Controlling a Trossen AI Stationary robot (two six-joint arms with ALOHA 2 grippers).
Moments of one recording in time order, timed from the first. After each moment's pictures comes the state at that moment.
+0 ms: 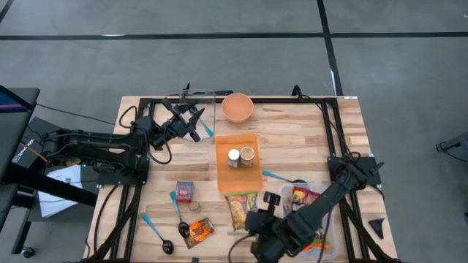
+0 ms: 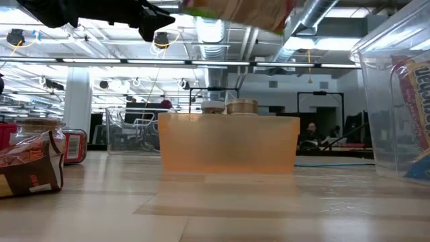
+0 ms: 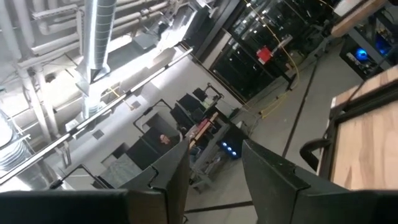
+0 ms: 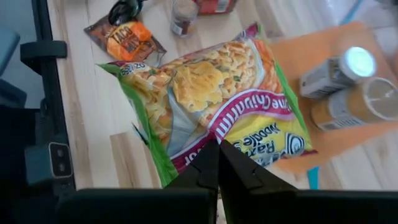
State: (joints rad) left arm 0.16 1.00 0.49 0.80 -0.48 0.96; right arm 0.70 2.14 2.23 -1.40 0.60 0.85
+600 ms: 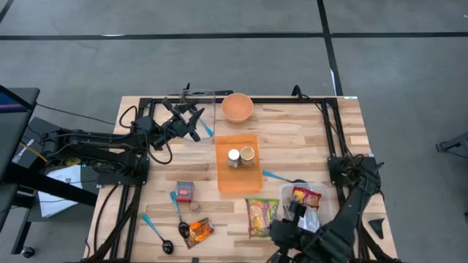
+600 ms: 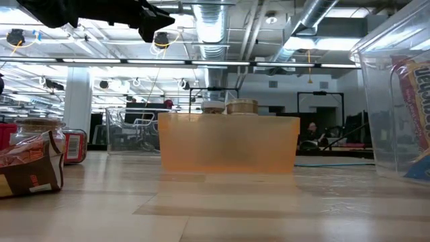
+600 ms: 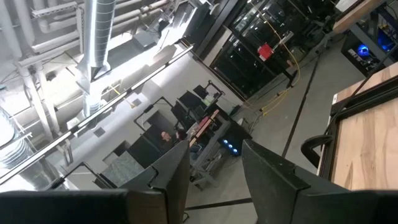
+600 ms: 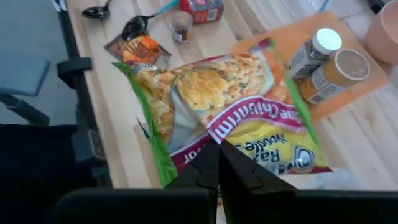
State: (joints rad) left arm 0.16 1.00 0.49 0.80 -0.49 0.96; right arm 0.88 2.10 2.30 -1.57 0.71 1.16
